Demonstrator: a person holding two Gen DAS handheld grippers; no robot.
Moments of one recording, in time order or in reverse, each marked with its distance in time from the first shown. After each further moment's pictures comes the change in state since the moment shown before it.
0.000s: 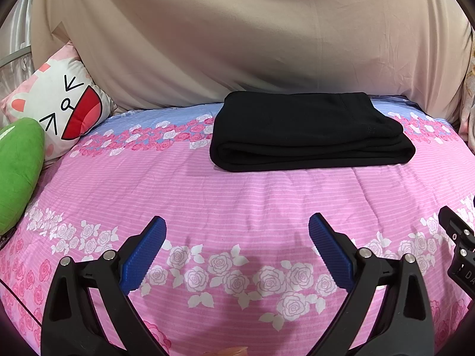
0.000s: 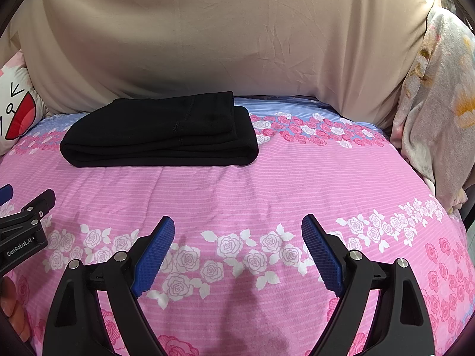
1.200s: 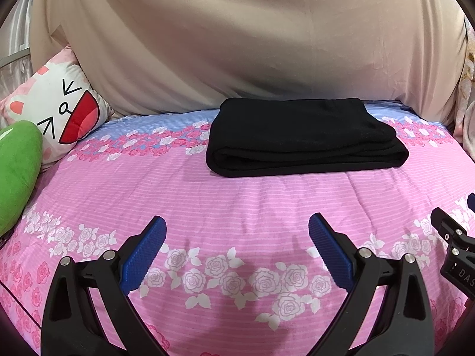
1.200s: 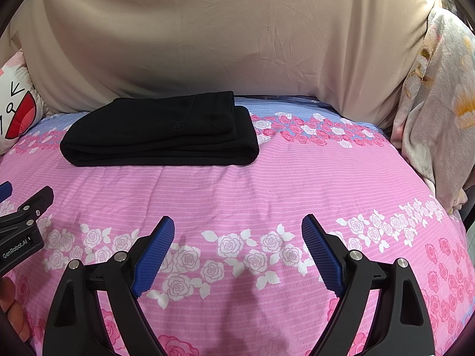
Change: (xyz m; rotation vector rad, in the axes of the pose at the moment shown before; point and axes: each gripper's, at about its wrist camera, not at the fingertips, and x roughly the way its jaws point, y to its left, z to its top) left arm -0.005 -0.002 0.001 0.004 -0.030 -0.013; right arm -0.001 0.001 0.000 0.001 0.001 -0.003
